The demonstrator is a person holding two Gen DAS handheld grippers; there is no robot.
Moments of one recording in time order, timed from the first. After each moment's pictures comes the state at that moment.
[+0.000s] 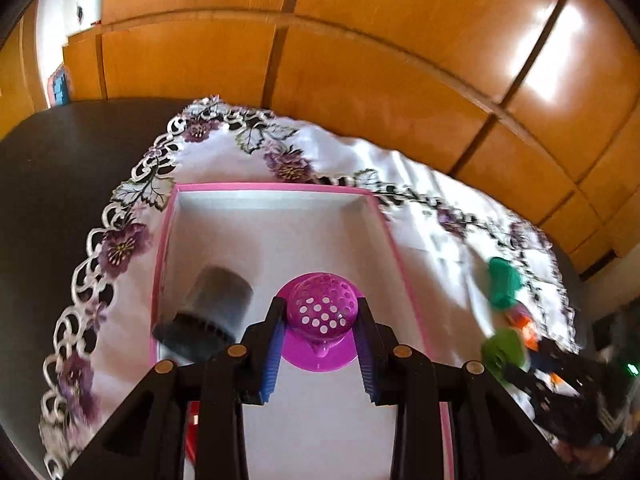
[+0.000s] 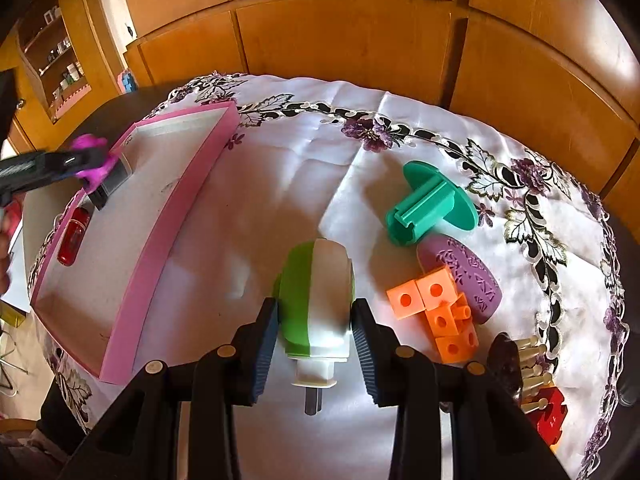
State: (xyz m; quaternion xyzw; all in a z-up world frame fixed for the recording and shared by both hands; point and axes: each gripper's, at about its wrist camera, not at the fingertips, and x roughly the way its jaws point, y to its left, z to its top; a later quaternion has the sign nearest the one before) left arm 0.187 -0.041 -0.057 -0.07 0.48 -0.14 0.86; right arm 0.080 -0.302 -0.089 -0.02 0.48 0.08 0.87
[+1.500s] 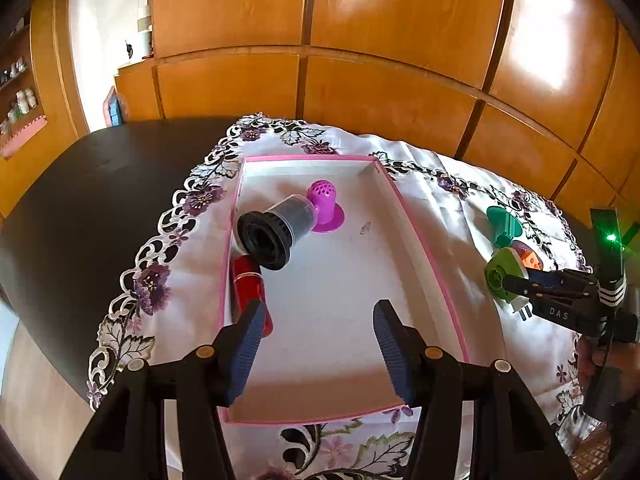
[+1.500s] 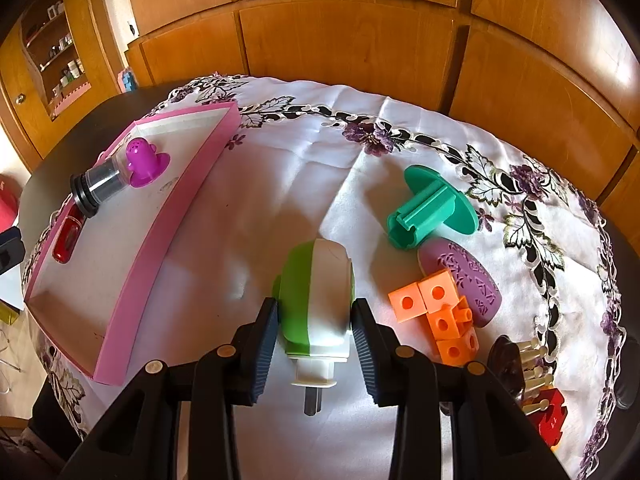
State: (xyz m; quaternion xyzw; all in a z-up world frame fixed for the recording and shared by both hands) left arm 0.041 -0.028 -0.030 -0.02 0.42 -0.08 0.90; right arm 0.079 -0.300 -0.090 -0.03 0.47 0.08 0.88
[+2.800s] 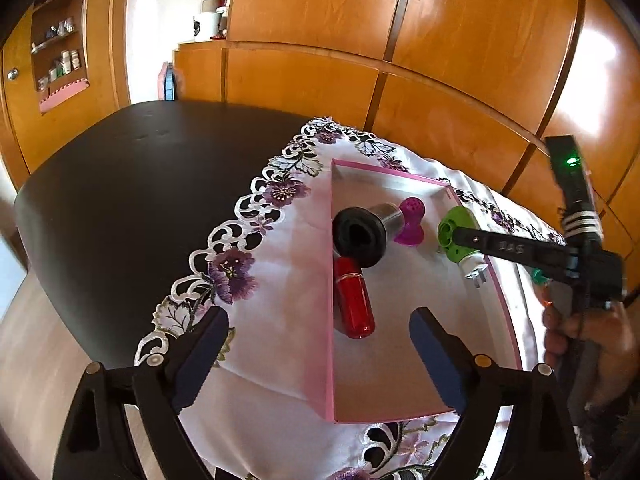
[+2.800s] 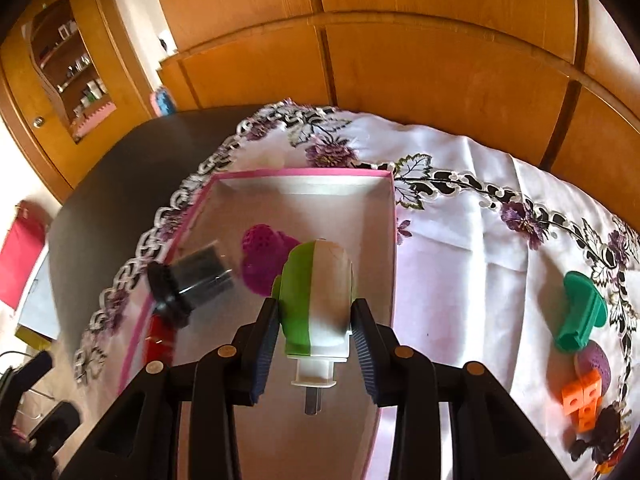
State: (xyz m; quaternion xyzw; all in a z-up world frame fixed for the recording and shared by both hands) left arm 0.037 0.054 -0.040 -0.07 0.41 -0.02 0.91; right arm 0.165 -0.153 -0.069 0.00 0.46 0.11 0.88
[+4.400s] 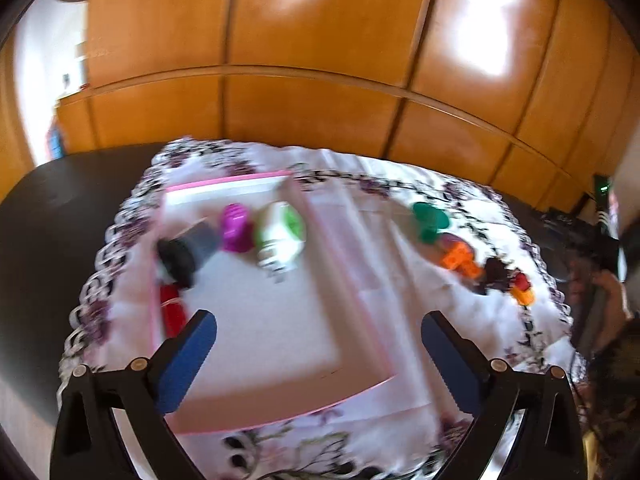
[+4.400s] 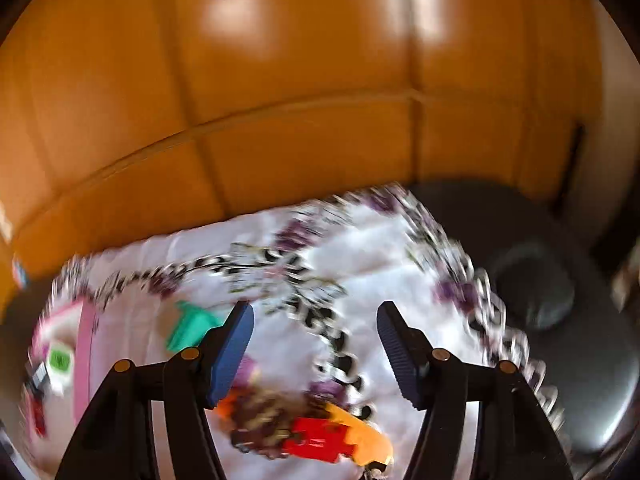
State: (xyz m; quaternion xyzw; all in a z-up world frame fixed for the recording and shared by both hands) left arm 0.031 -0.076 -0.009 0.00 0.40 -0.21 0.89; right arm 0.025 -0.492 -0.021 0.21 0.33 -0.21 0.90
